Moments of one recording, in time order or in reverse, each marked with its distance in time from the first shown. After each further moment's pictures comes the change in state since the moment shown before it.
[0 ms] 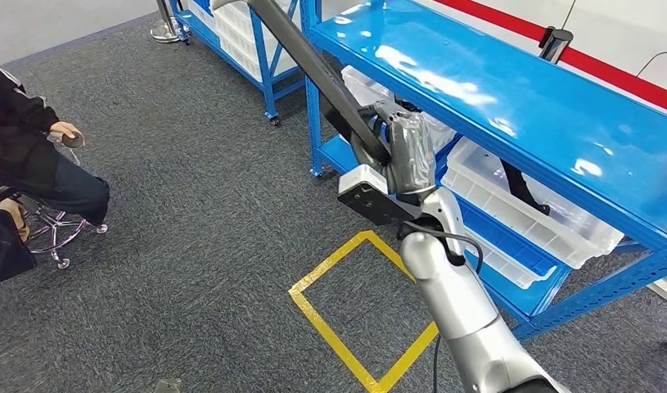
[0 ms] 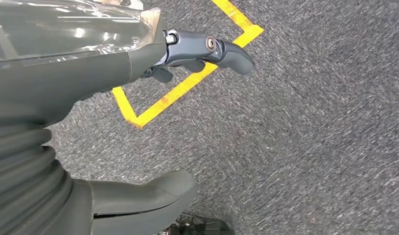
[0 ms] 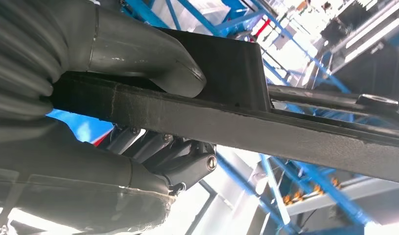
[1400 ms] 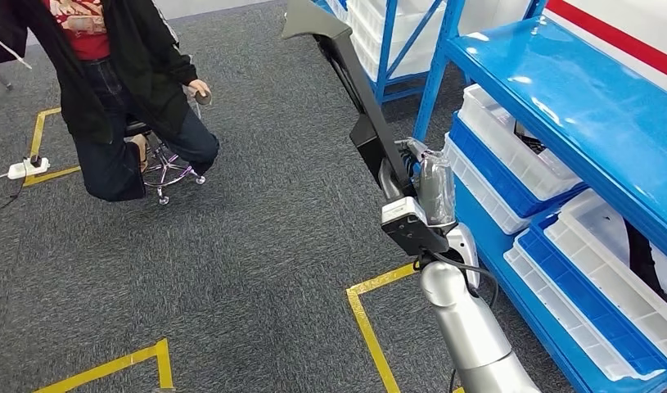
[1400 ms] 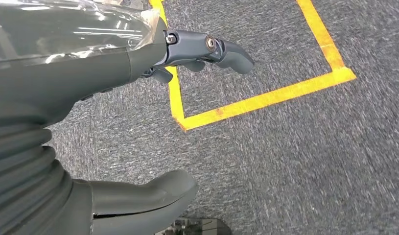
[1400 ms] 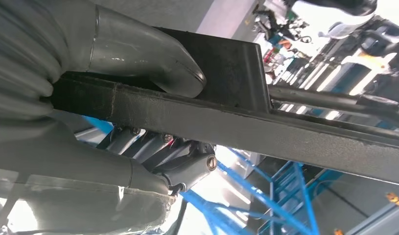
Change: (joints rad) left arm 0.020 0.009 0.010 -0.001 0.009 0.028 -0.022; right arm 0.151 -0.020 -0.091 -0.036 -0.129 -0.003 -0.106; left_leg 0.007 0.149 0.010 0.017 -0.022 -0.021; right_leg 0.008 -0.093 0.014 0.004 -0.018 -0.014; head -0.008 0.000
